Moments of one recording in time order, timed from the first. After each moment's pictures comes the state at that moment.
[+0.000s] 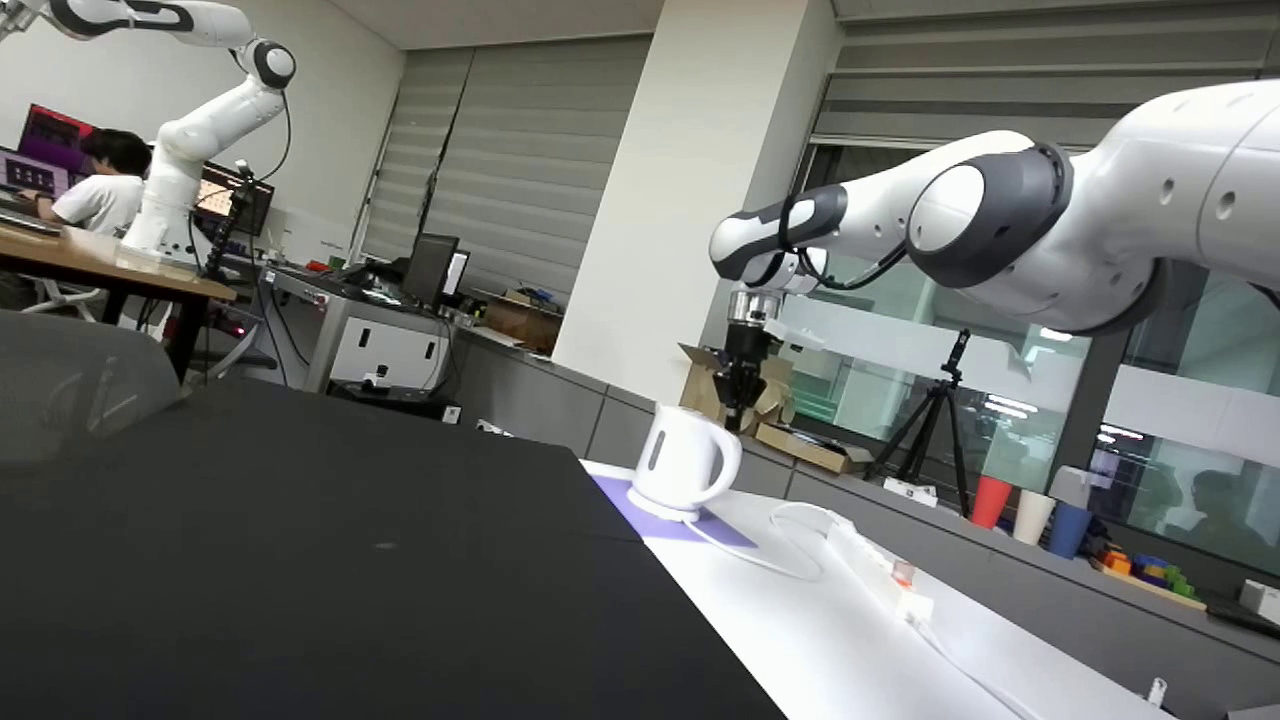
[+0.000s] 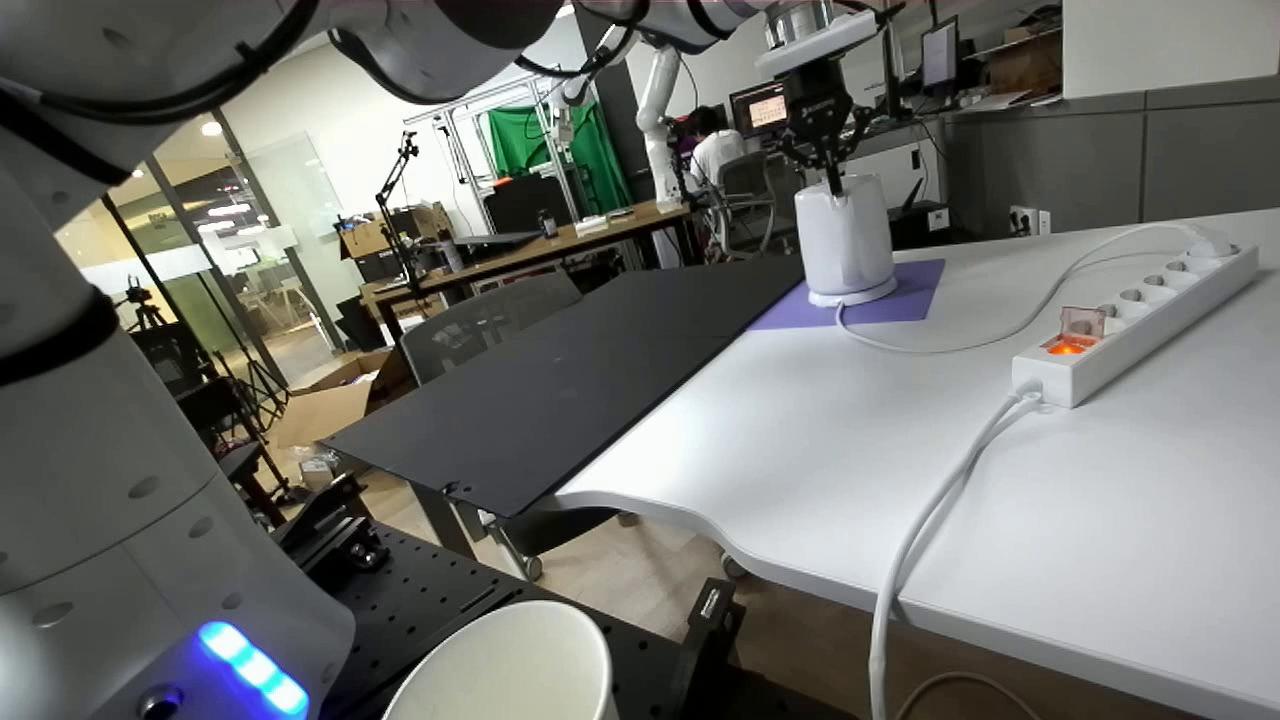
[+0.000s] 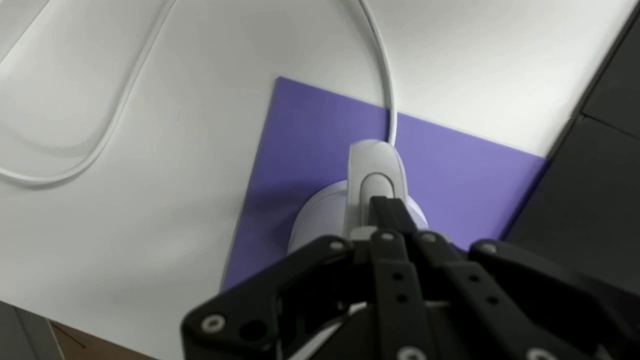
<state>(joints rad) -0.18 1.17 -0.01 -0.56 -0.10 1.69 -0.49</state>
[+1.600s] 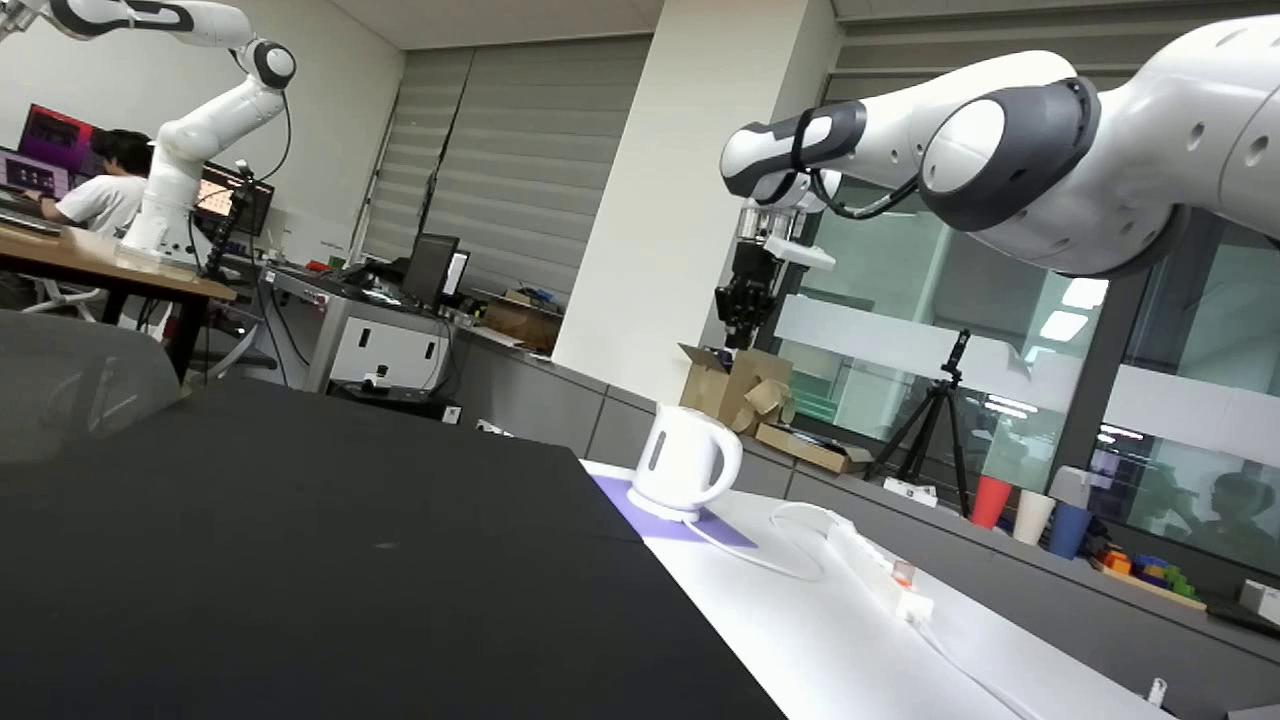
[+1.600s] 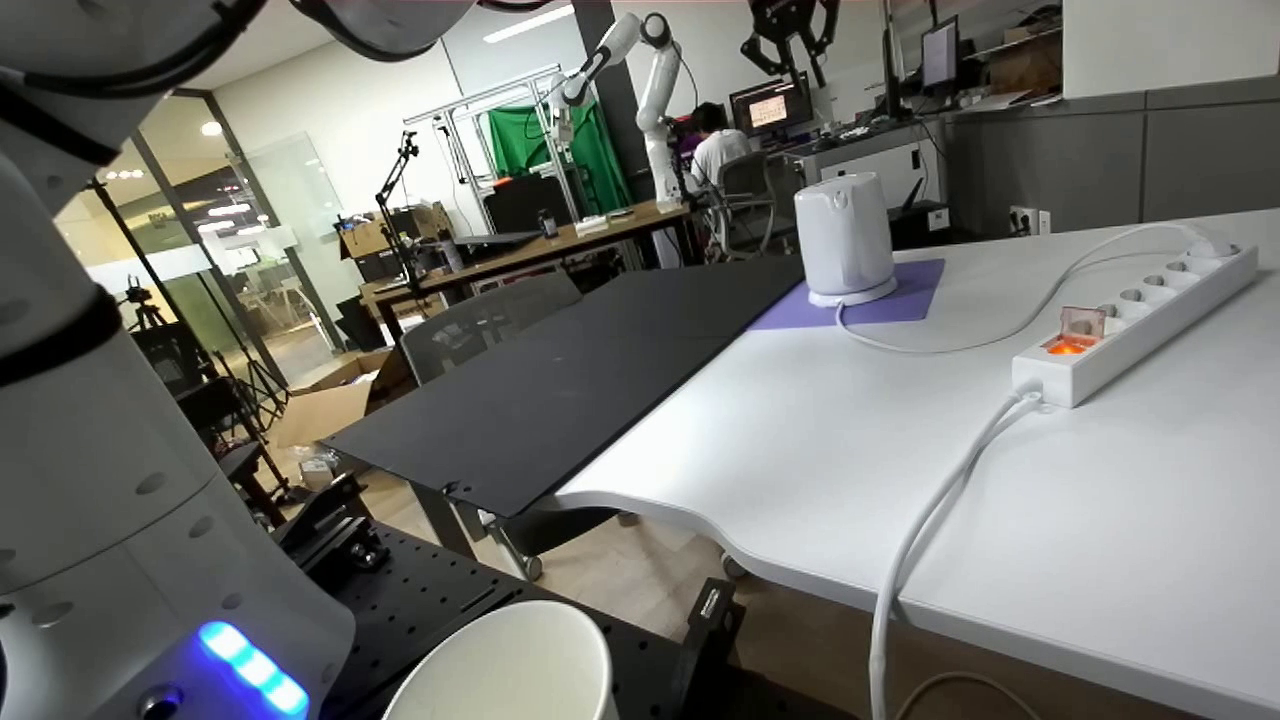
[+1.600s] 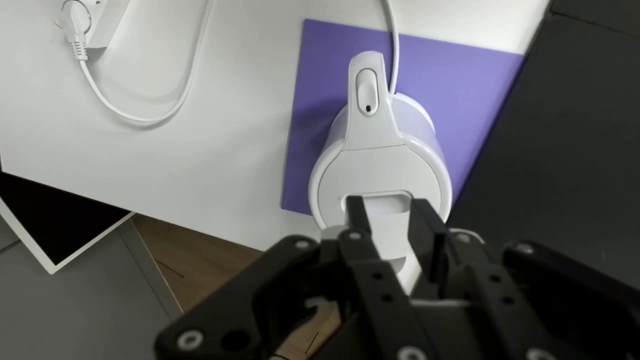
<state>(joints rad) -0.12 1.03 -0.05 -0.51 -0.10 1.66 -0.33</state>
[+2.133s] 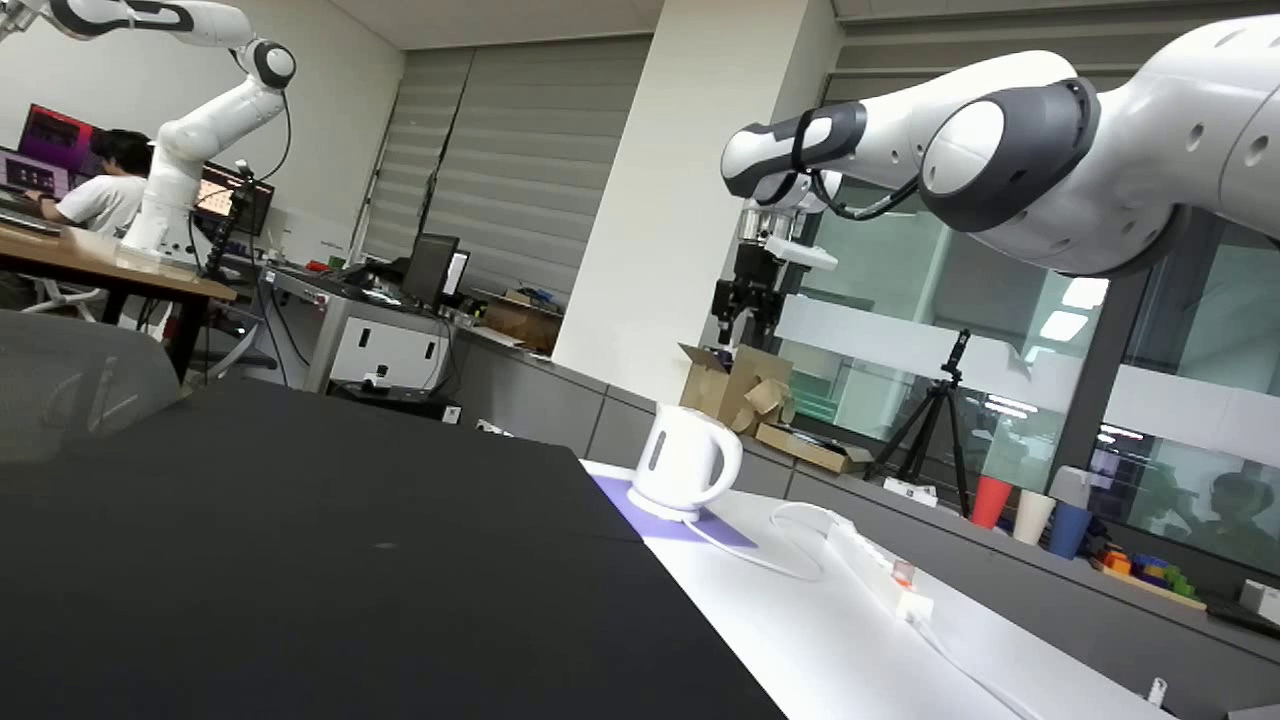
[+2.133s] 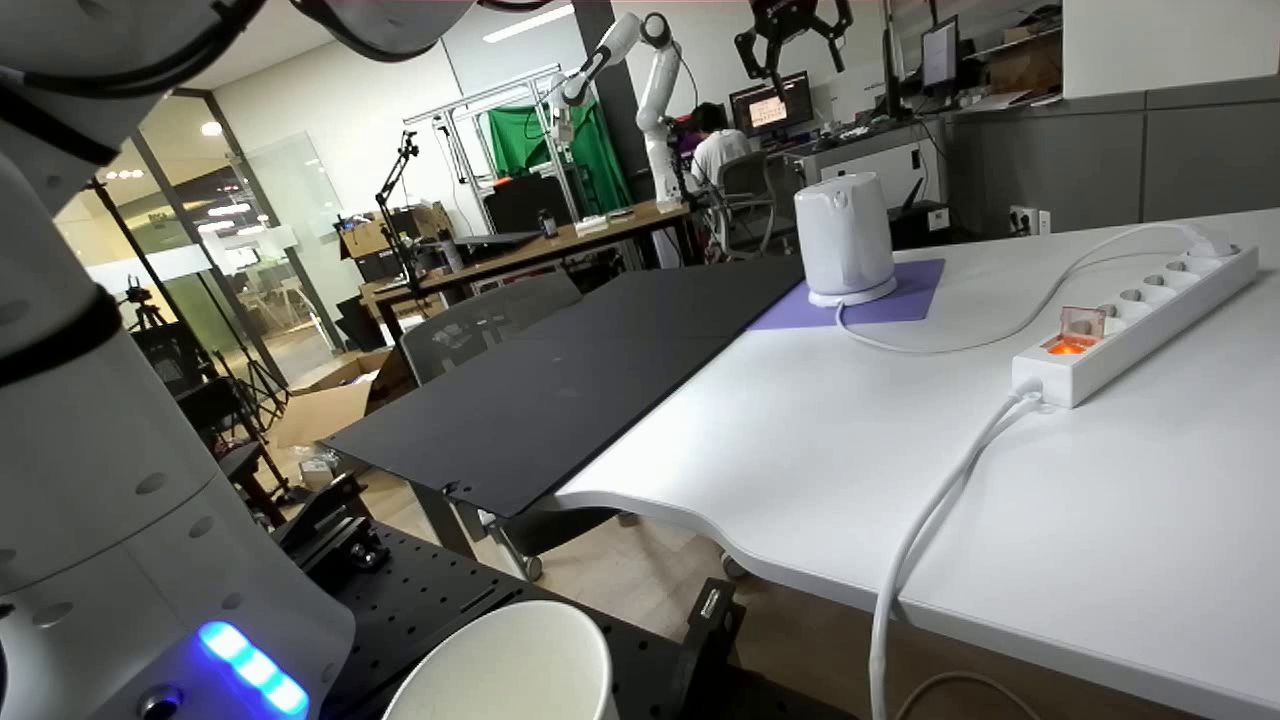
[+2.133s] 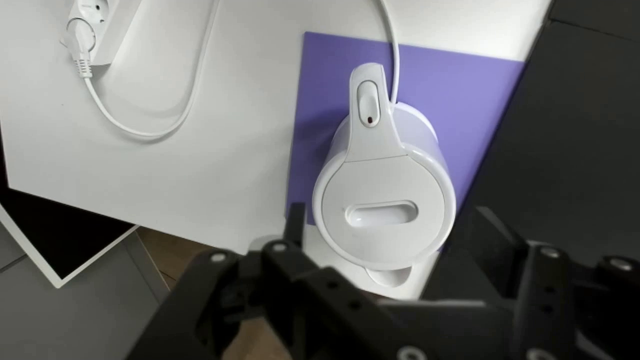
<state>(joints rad) -0.12 1.03 -0.06 -0.51 -0.10 1.64 -0.31</state>
